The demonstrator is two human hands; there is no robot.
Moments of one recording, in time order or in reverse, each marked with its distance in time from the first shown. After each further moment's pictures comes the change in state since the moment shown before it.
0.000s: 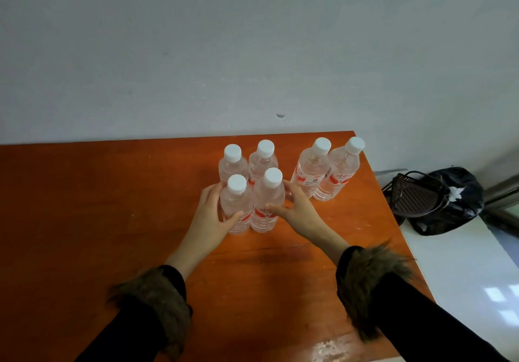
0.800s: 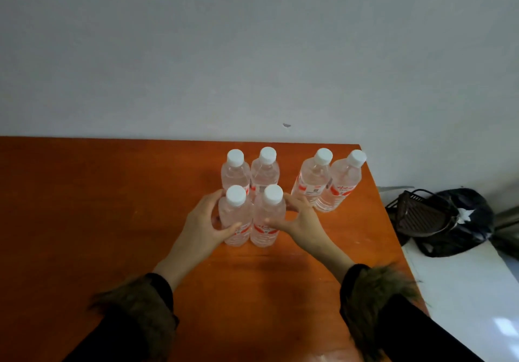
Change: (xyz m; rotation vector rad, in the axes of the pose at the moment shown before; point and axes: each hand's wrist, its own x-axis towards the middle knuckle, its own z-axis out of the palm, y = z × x) left_hand -0.021 0.009 -0.010 0.017 0.059 0.027; right_hand -0.014 0.001 -0.011 -0.135 -0.027 -0.066
